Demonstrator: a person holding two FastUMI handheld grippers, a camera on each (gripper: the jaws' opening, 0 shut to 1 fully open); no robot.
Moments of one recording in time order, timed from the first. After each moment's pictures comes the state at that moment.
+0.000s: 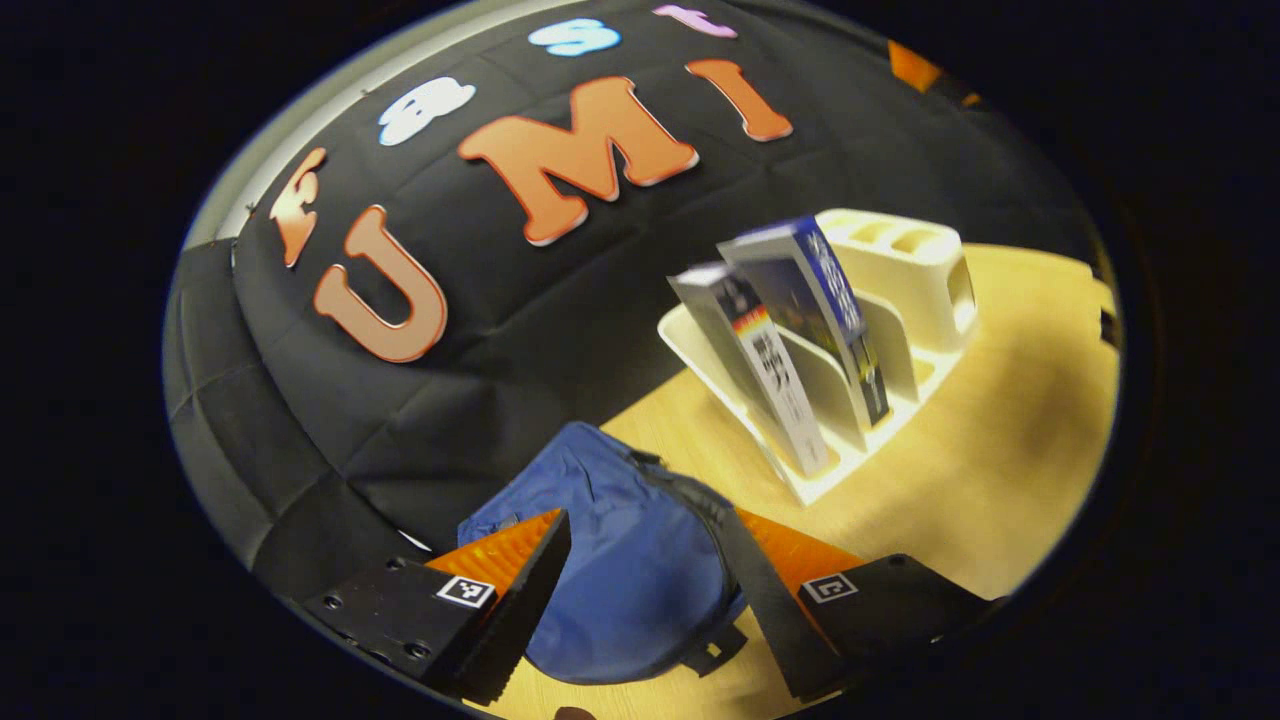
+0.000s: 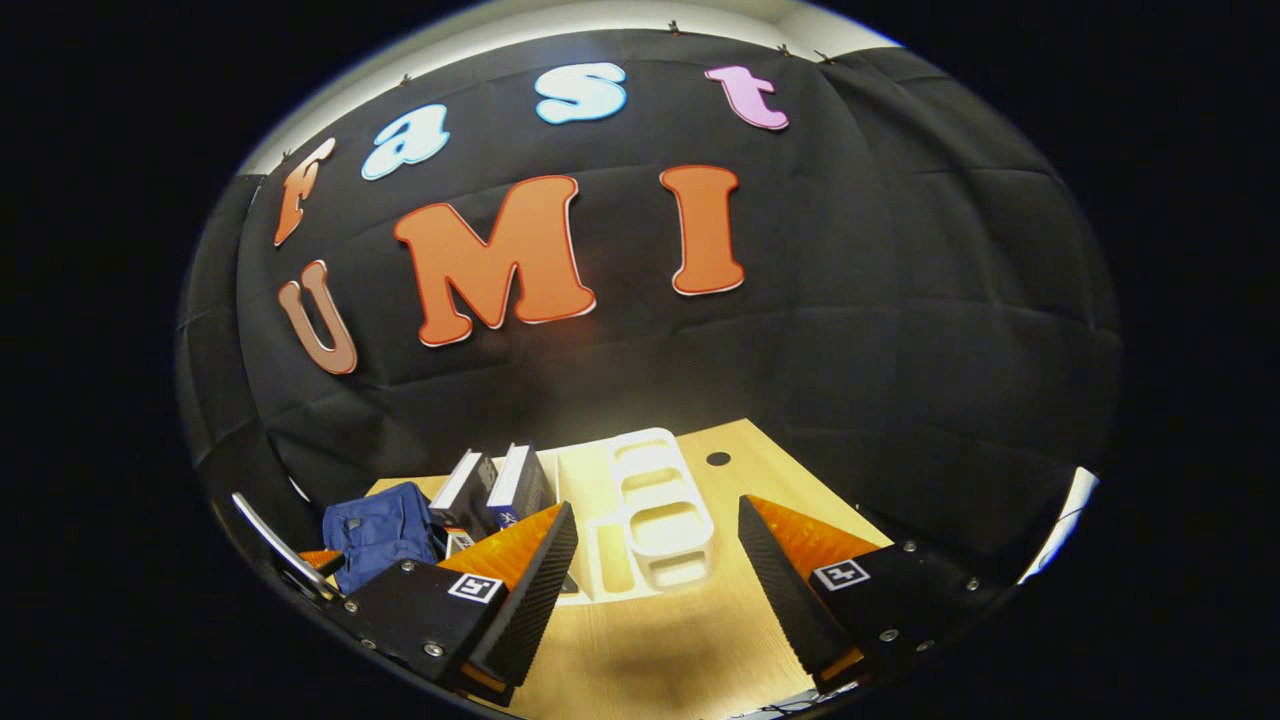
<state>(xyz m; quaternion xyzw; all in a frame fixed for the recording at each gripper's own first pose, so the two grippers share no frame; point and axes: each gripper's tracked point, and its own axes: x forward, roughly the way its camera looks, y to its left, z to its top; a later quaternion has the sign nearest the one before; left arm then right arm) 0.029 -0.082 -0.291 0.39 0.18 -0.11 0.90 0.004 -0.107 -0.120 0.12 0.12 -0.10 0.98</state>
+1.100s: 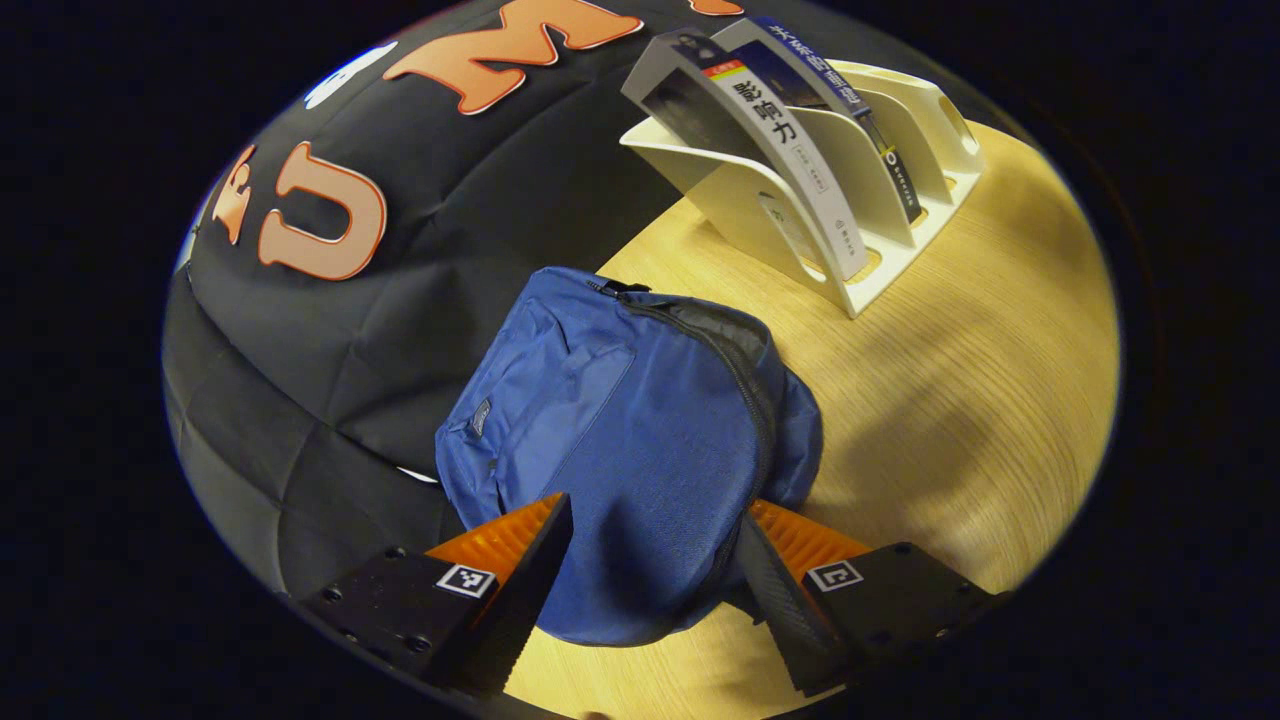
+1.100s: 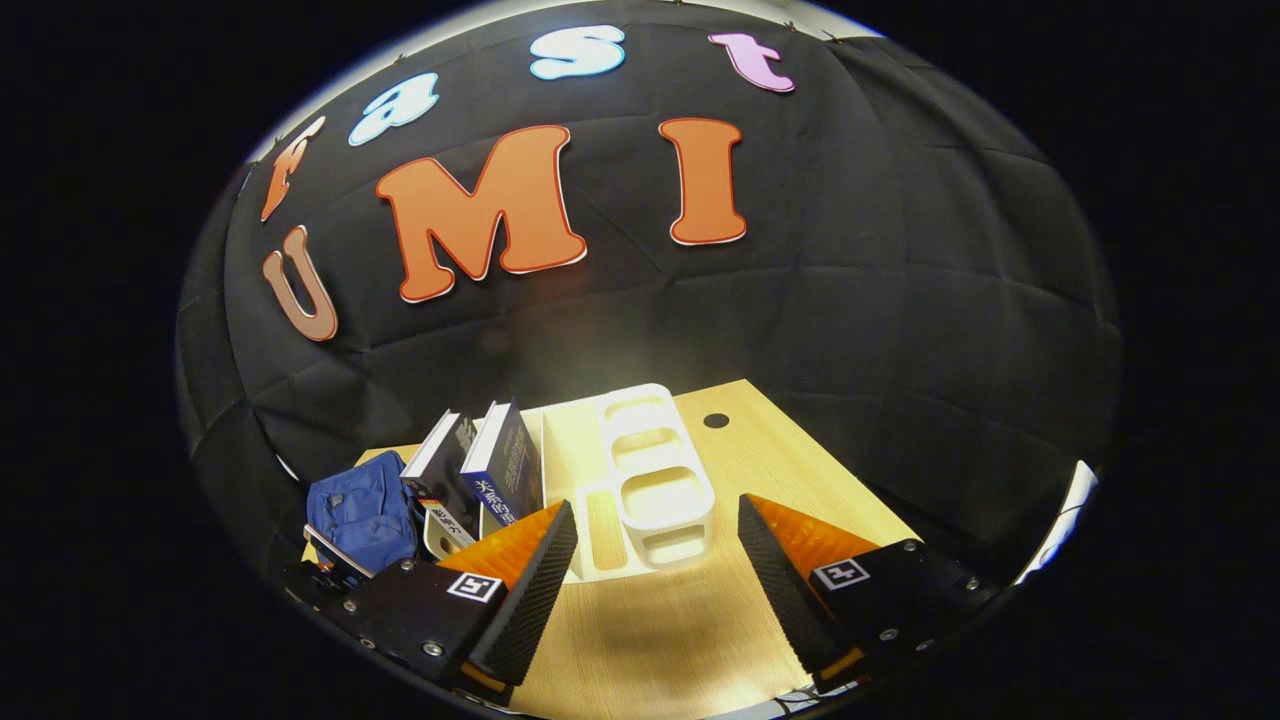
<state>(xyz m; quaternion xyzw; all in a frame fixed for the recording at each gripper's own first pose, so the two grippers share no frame) 0.034 0.005 -0.377 0.43 0.34 -0.07 0.83 0.028 -0.088 -0.154 0.12 0.17 -0.09 0.97</state>
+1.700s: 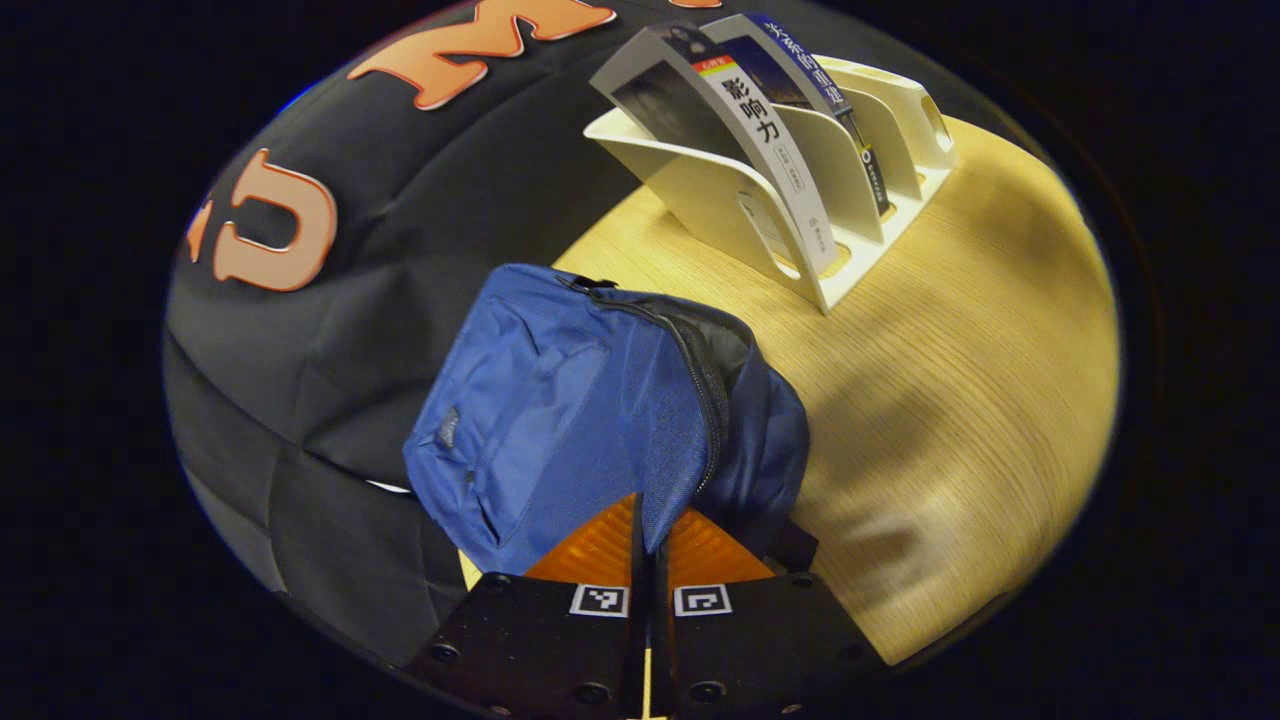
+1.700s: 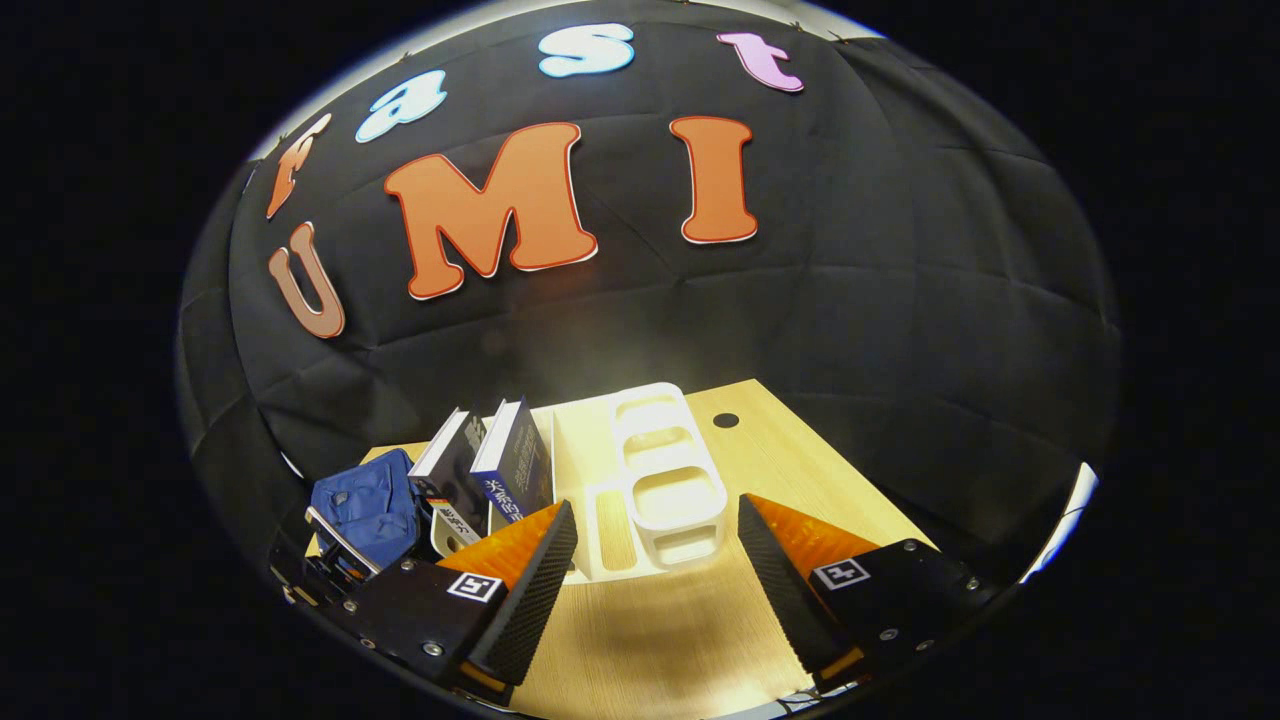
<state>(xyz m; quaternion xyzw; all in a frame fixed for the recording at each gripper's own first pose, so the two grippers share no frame) 0.038 -0.003 -0.374 0.43 0.39 -0.13 0.80 0.032 -0.081 -0.152 0.12 0.17 -0.08 0.98</state>
